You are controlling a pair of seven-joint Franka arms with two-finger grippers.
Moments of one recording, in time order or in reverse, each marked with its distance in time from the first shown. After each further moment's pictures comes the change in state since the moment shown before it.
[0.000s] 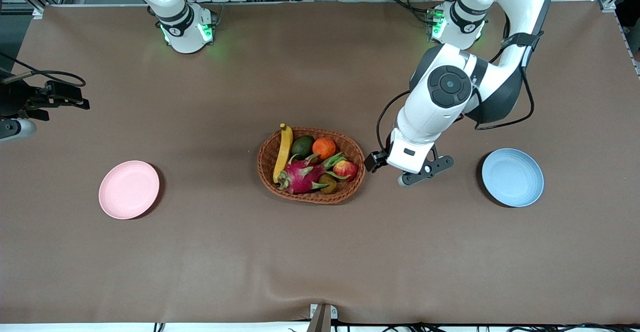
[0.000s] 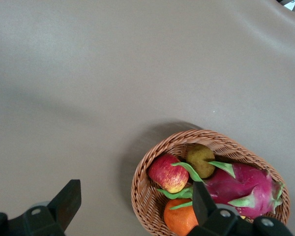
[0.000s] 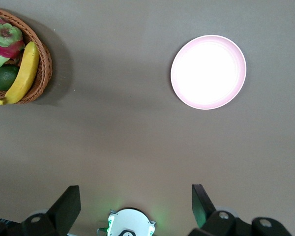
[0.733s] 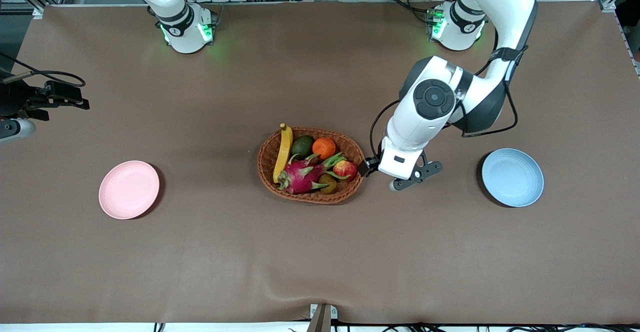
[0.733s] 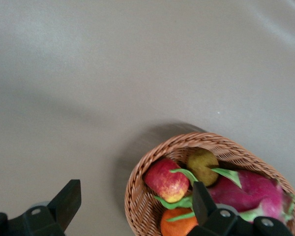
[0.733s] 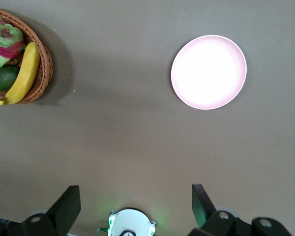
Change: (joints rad) left arm -0.021 0.063 0.002 0.002 0.029 0.043 -0.051; right arm -0.001 0.000 -0.001 0.000 0.003 0.000 0.001
